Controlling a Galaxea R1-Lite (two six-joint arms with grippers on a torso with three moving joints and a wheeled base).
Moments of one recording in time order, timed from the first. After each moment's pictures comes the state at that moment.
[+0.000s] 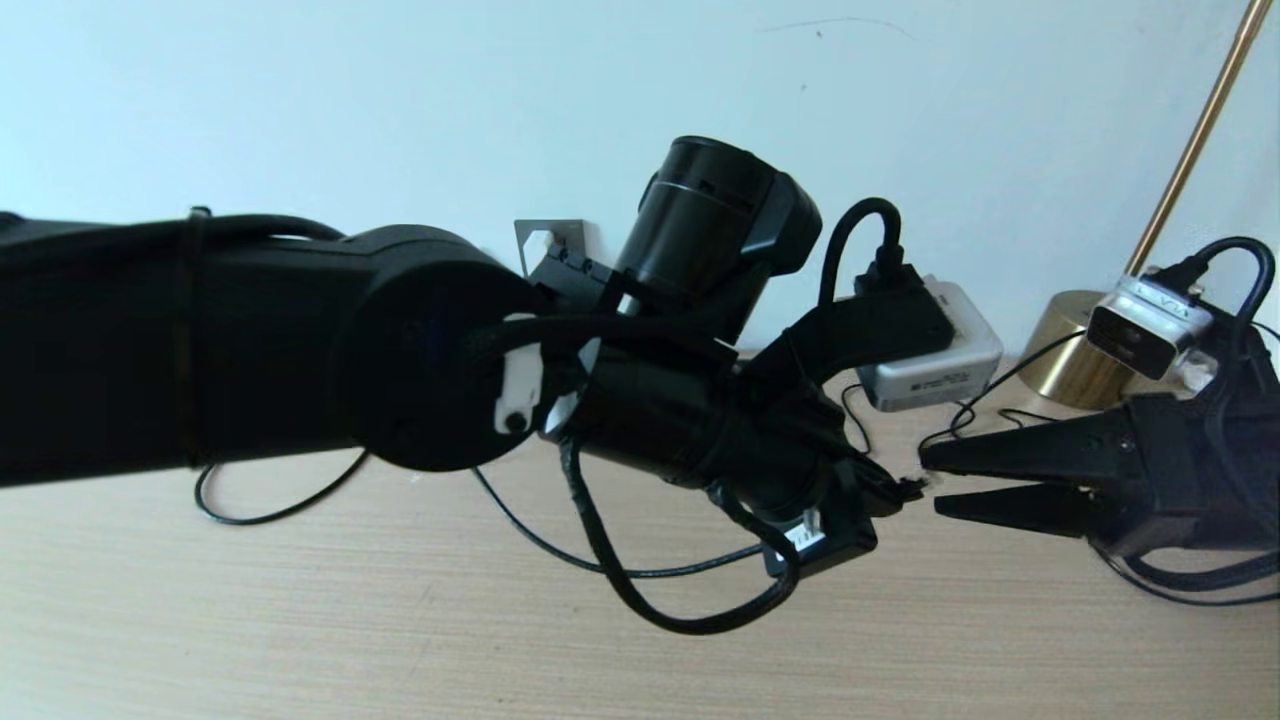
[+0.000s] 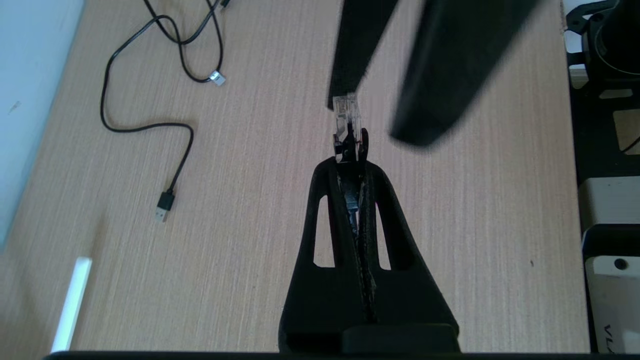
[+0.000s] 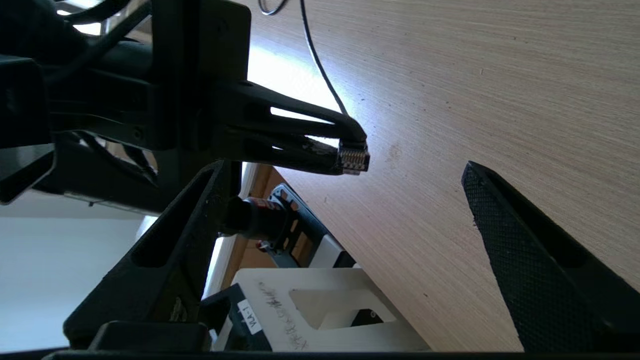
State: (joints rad) left arm -0.94 1.93 -1.72 0.32 -0.31 0.60; right arm 0.31 1.31 -0.90 0.04 0.74 0.59
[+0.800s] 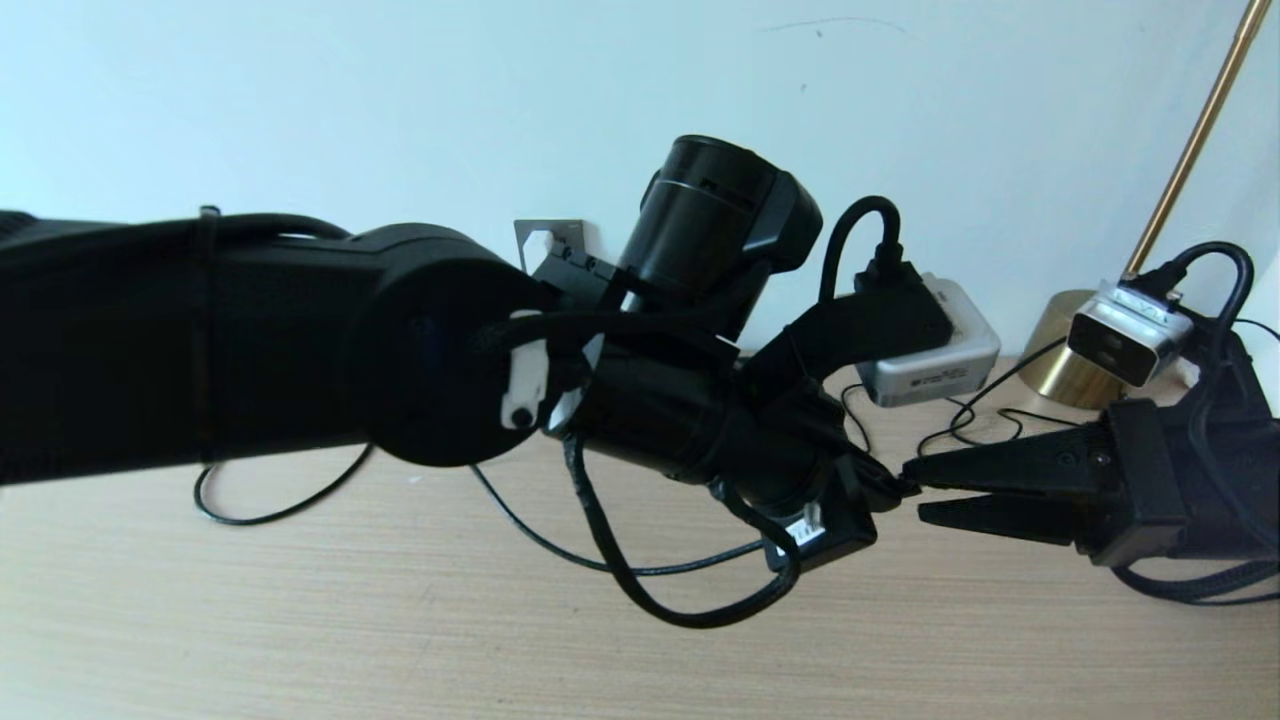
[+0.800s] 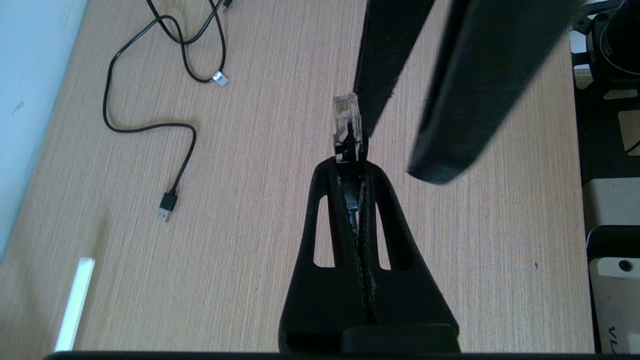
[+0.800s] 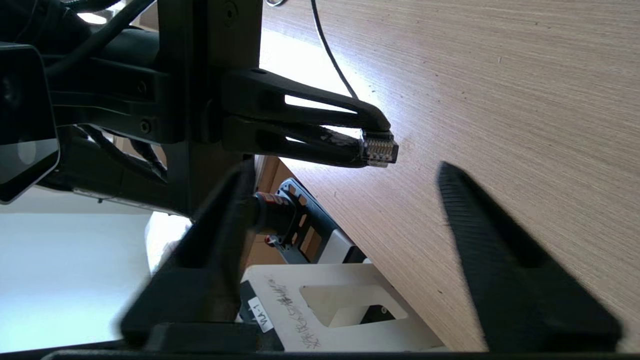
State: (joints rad) left arm -0.94 1.94 -1.73 0.32 -0.31 0.60; right arm 0.36 1.32 -0.90 0.04 0.71 0.62
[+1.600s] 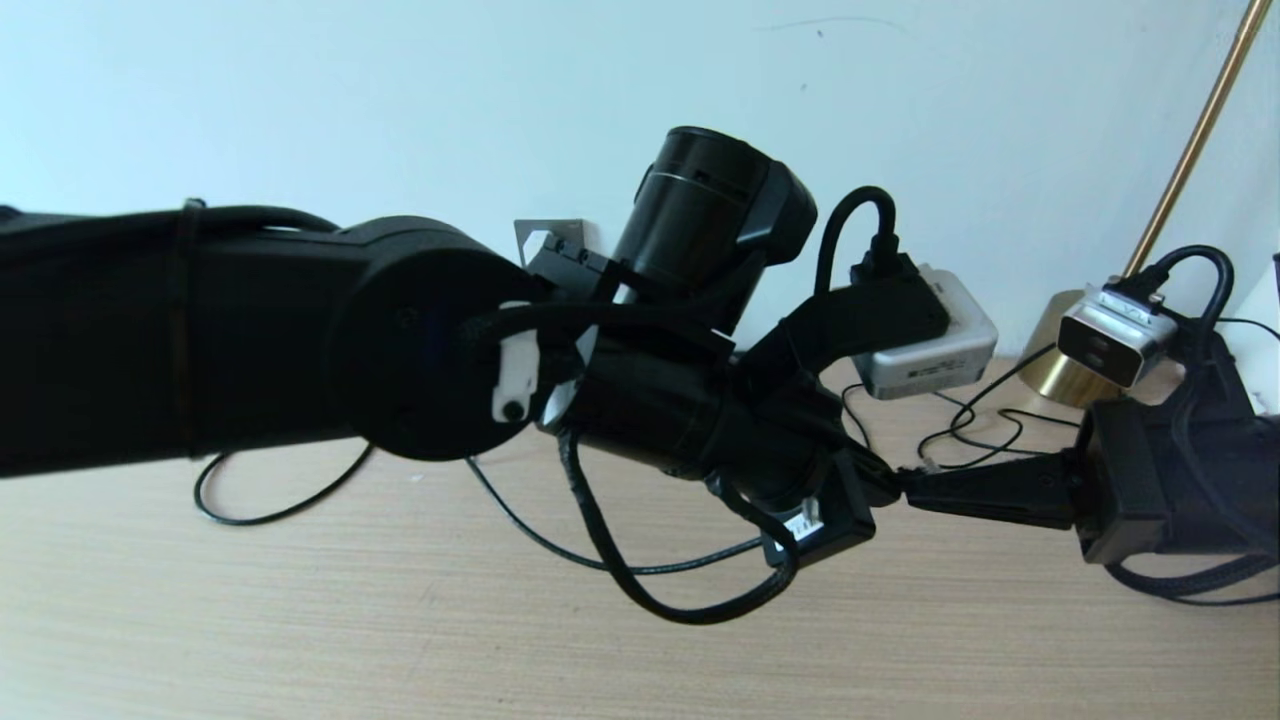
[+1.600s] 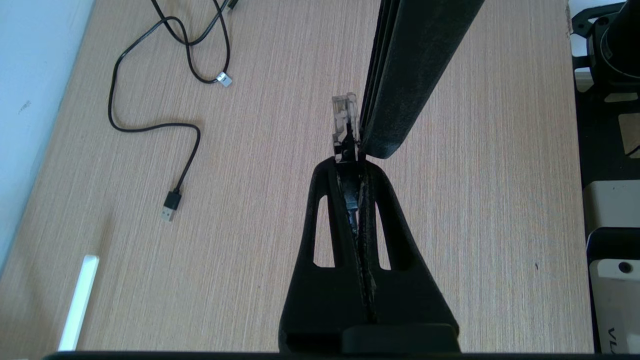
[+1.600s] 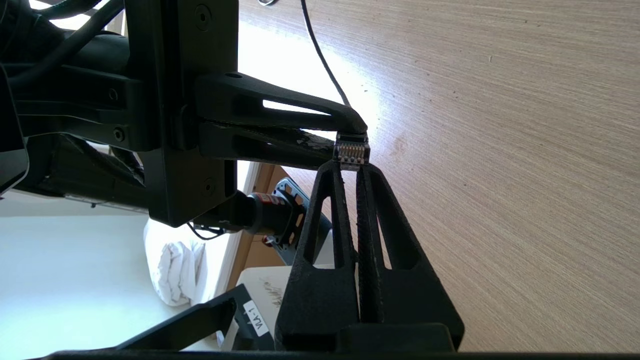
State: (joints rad) left arm -0.94 1.93 -1.73 0.33 -0.31 0.60; right arm 0.36 1.34 -0.91 0.04 0.71 0.63
